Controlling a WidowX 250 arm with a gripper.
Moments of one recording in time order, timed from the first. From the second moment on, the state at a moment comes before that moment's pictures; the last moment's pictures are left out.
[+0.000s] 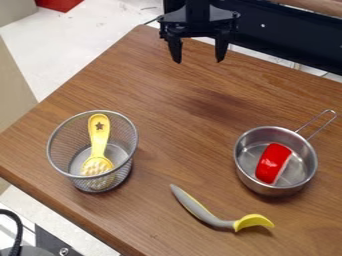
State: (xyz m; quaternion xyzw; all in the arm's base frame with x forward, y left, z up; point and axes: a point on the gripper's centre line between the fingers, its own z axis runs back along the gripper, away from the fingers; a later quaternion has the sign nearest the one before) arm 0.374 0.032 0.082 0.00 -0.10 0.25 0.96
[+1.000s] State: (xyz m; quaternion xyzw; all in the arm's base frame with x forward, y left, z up) arm 0.377 -0.041 0.079 -0.01 -0.08 0.10 0.99
